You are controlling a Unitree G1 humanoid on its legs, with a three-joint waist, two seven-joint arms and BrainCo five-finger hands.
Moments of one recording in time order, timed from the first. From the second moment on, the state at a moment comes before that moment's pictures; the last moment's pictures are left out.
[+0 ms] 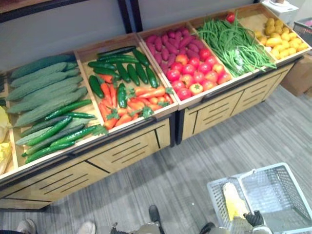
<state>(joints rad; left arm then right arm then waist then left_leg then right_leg) 0.14 0.11 0.19 1.07 0.42 0.00 0.31 0.06 -0.15 -0.28 0.99 -0.43 -0.09 -0.21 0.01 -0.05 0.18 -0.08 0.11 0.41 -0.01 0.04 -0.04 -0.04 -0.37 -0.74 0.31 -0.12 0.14</state>
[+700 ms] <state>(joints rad) 0.11 0.08 0.26 1.06 0.32 -0.01 0.31 0.09 -0.12 -0.22 1.03 -0.41 -0.08 -0.19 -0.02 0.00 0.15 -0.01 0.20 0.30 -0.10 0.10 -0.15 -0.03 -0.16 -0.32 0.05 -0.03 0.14</state>
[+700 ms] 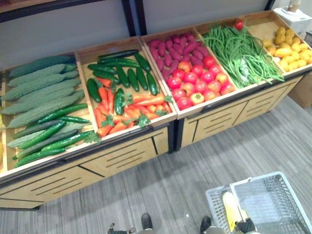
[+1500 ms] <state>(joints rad) 0.11 0.13 0.23 1.07 0.32 -0.04 0.26 0.12 -0.15 -0.29 1.06 -0.35 -0.08 -0.16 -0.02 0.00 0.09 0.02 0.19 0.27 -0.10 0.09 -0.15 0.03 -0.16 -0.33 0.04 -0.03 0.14</state>
